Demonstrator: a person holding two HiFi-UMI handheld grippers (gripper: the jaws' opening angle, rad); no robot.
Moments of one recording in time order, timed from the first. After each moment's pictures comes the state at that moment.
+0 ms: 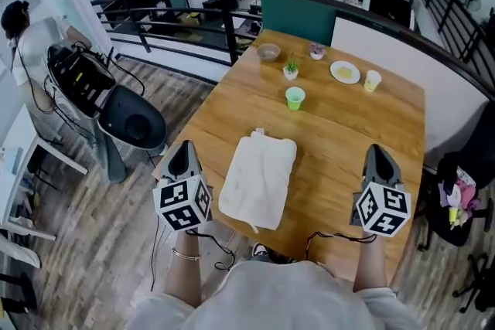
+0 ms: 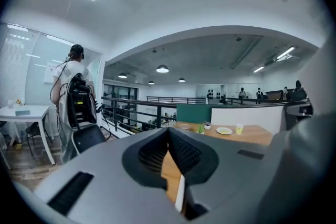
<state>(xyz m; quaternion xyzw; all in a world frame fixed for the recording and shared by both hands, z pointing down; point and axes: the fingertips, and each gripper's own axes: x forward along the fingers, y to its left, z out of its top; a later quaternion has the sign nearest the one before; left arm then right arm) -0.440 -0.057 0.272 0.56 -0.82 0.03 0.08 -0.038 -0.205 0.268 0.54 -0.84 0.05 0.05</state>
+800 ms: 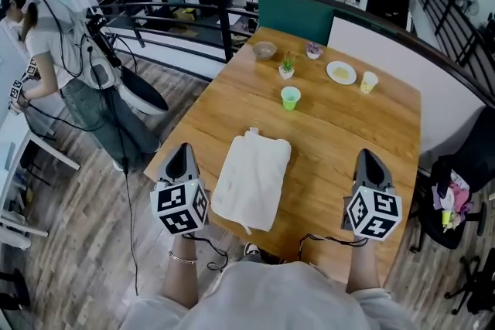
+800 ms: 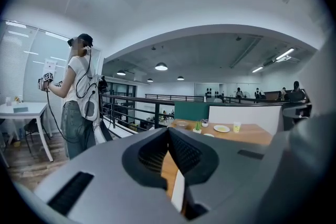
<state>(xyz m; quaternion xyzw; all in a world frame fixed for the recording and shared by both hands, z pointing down) -0.432 -0.064 0.287 0.57 -0.82 0.03 0.09 -0.049 -0.208 0.283 0.53 -0.84 0.05 0.08</state>
